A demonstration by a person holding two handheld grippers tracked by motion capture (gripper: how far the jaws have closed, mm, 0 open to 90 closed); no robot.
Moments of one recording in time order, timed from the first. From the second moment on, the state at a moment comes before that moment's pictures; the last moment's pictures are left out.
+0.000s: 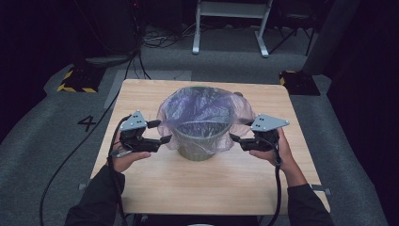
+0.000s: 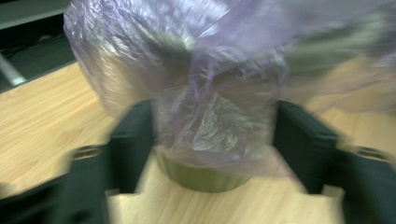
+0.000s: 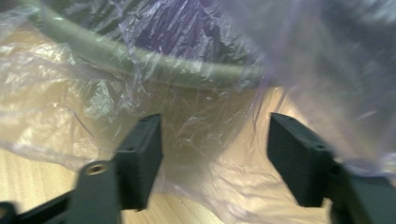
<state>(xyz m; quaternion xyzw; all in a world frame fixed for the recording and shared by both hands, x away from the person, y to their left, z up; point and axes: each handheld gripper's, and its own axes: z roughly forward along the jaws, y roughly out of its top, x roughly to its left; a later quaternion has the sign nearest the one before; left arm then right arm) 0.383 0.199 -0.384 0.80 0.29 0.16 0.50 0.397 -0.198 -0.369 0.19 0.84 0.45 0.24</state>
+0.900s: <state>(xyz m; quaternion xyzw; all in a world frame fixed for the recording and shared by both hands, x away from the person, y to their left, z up) 0.392 0.212 -0.390 0.79 0.31 0.19 0.50 0.325 -0.220 -0.374 0.15 0.80 0.45 0.37</state>
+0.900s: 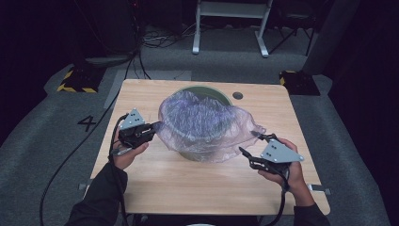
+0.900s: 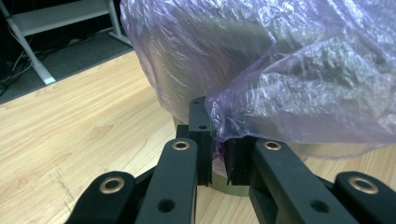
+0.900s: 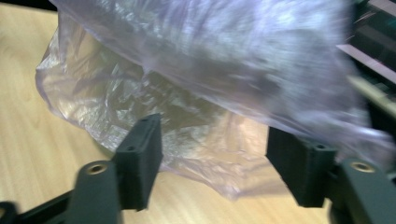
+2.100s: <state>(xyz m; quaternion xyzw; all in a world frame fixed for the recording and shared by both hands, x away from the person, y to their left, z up) 0.401 0.213 -0.382 0.80 0.31 0.21 0.47 0.276 -0.232 -0.333 0.06 0.71 0.50 0.50</state>
